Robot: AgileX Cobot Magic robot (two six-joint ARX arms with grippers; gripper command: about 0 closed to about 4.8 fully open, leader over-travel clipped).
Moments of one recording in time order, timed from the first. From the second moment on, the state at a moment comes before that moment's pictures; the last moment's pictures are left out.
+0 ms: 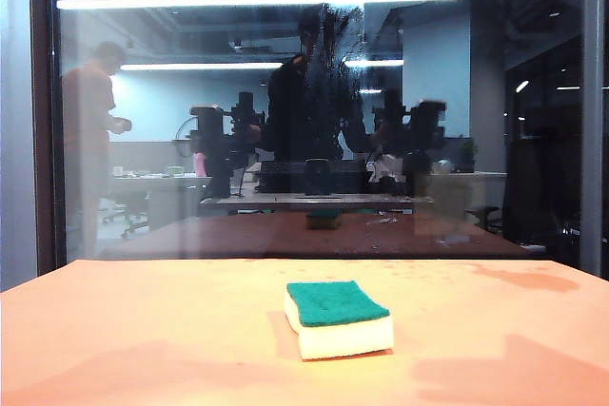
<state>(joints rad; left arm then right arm) 0.01 0.00 0.01 0.05 0.05 0.05 0.02 0.12 0.03 0.12 0.00 0.08</state>
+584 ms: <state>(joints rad) 0.01 0.00 0.01 0.05 0.01 0.07 0.02 0.00 0.01 -0.02 0.00 0.08</state>
